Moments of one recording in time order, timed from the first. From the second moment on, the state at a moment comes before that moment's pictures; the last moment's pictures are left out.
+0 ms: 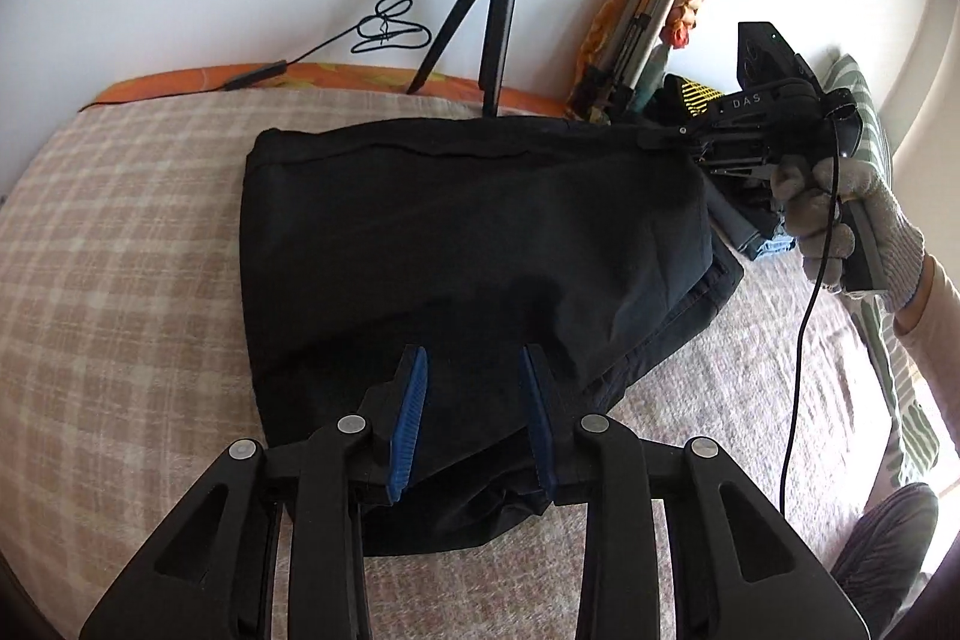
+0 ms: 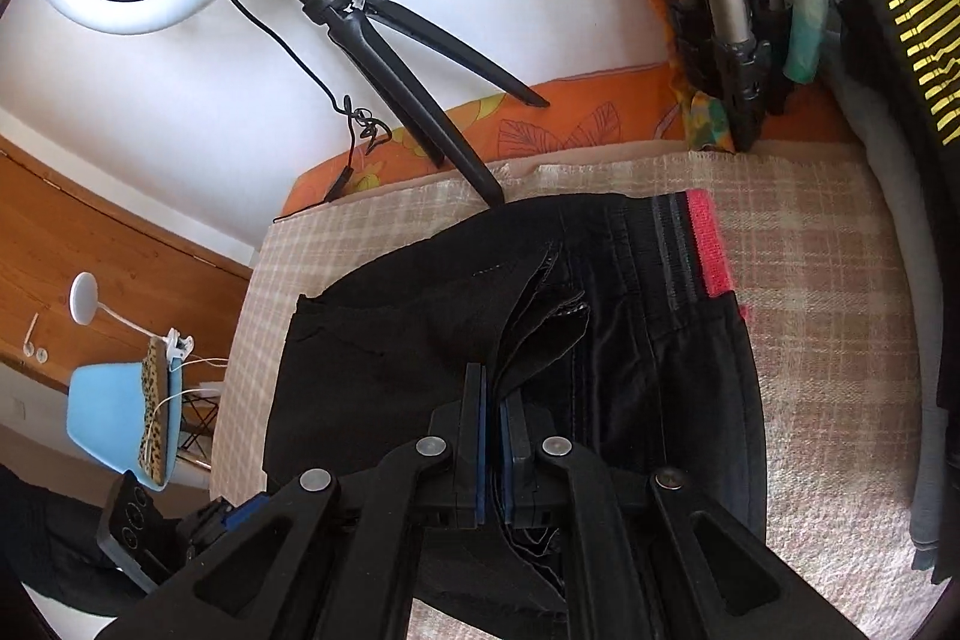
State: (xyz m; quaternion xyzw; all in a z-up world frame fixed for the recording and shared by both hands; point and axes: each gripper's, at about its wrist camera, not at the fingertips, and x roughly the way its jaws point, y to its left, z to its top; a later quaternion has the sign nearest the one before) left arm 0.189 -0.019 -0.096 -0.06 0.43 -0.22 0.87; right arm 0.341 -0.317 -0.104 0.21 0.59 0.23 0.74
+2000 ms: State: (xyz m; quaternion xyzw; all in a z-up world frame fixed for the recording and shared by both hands) left arm 0.184 0.008 -0.103 -0.08 0.47 -0.20 0.85; right arm 0.365 -0.288 -0.095 0.00 0.54 0.13 0.83
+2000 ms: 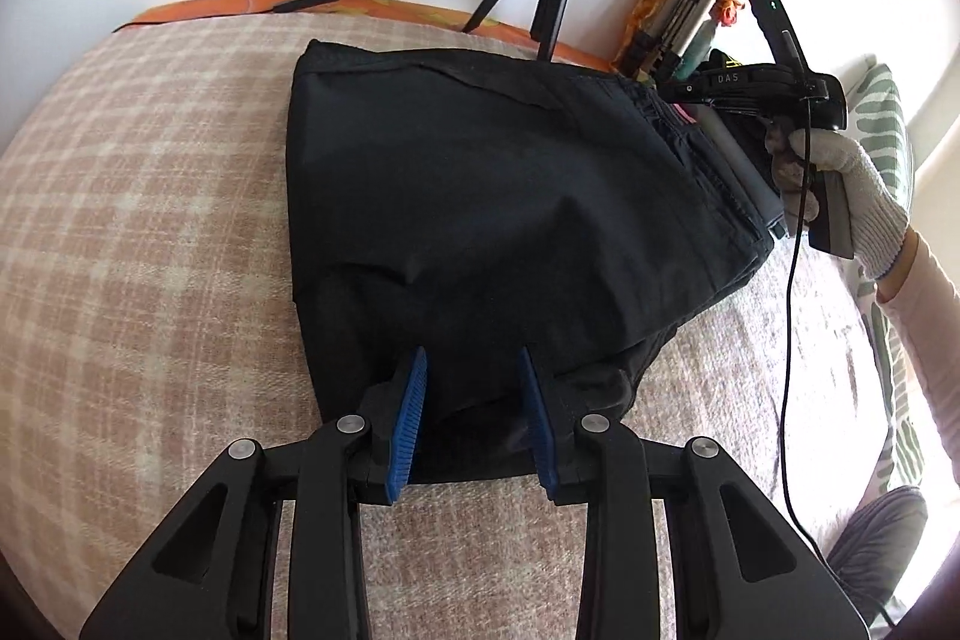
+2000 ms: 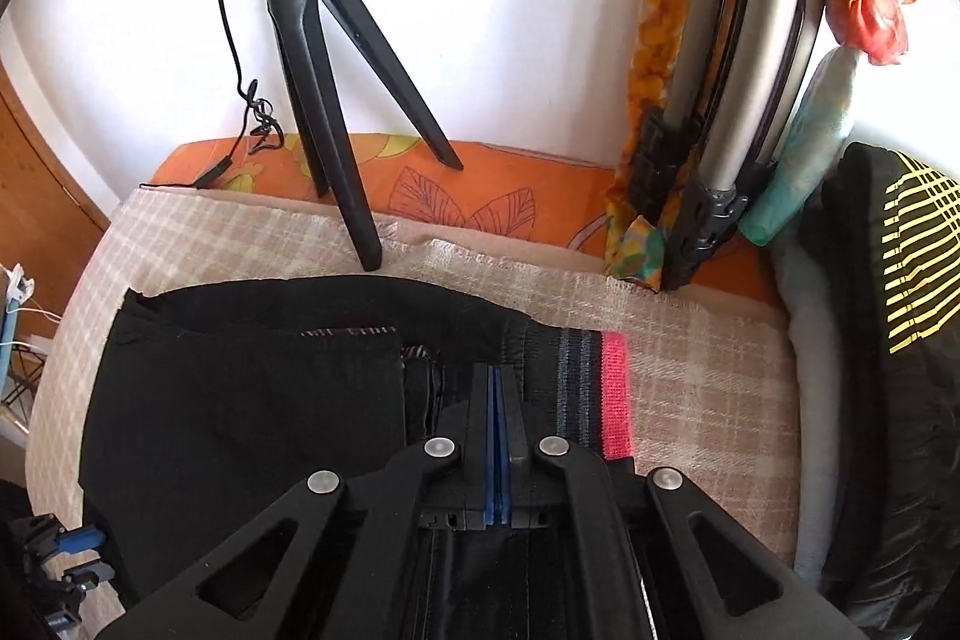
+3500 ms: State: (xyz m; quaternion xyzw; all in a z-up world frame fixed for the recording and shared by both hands) left arm 0.159 0.070 -0.113 -0.18 0.45 -0.20 0.85; right arm 0.367 0.027 -0.139 -0.15 0.57 0.28 0.76
